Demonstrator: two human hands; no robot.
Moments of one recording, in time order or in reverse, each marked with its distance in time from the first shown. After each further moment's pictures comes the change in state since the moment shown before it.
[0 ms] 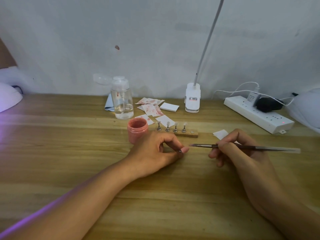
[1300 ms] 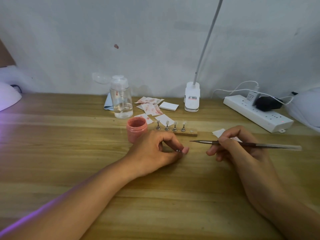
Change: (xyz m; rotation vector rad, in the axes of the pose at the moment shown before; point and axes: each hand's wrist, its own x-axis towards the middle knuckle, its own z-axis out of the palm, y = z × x) left_hand 0.000 0.000 0.002 0.002 0.021 -0.004; right_hand -0.001 -0.004 0.001 0.040 0.004 0.015
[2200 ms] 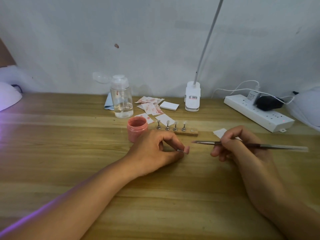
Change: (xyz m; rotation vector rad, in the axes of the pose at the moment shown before) left_hand 0.002 -0.001 -0.002 0.032 -0.013 0.005; right_hand 0.000 0.002 -0.002 0.009 0.008 -0.045
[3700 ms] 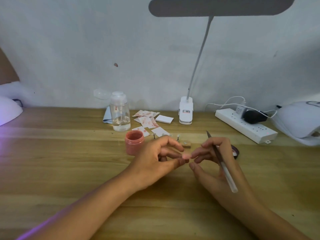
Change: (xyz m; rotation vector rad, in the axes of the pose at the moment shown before) left_hand -0.008 0.025 0.005 -0.325 0.020 0.012; right_hand -0.001 0.021 0.005 -0.343 -0.130 -0.422
